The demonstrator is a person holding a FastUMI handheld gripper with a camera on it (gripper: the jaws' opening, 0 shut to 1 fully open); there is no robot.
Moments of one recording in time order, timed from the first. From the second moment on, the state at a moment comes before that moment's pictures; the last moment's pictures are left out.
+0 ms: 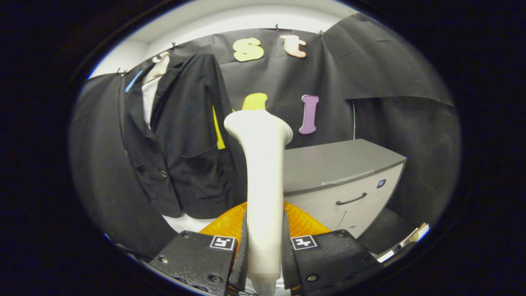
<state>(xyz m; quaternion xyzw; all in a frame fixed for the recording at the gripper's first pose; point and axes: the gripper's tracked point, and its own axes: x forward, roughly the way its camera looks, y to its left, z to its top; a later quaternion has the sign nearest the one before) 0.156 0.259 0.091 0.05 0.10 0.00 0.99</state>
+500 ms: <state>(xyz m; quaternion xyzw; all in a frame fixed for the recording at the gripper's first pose) 0.140 0.344 0.123 0.01 0.05 0.08 1.00</state>
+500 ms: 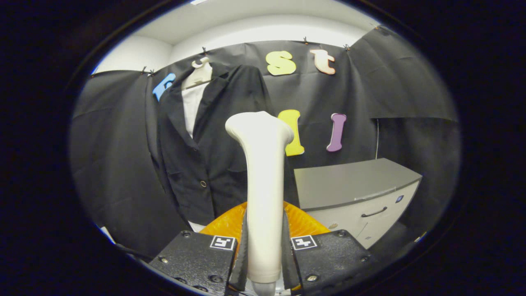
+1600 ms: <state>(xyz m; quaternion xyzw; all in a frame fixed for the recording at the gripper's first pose) 0.243 0.429 0.279 -0.02 -0.16 0.07 0.99</state>
